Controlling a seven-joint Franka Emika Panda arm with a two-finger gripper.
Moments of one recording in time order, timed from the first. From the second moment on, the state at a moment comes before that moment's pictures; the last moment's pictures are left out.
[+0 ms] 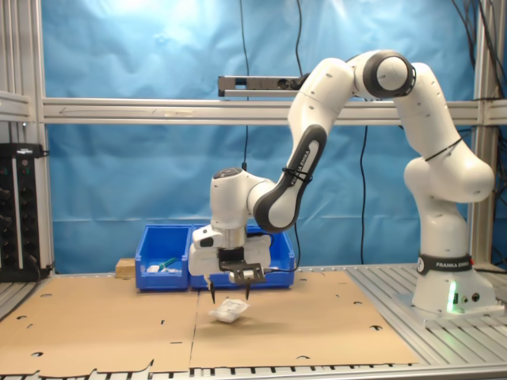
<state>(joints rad) 0.23 0.45 -0.22 -2.19 -0.17 2.60 -0.71</state>
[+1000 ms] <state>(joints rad) 0.20 0.54 -0.19 -2.15 -0.17 2.67 -0.71</state>
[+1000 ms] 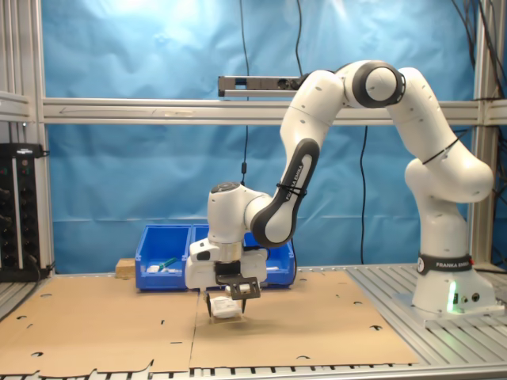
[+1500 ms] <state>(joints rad) 0.19 0.54 -0.19 -2.15 -0.17 2.67 -0.71</state>
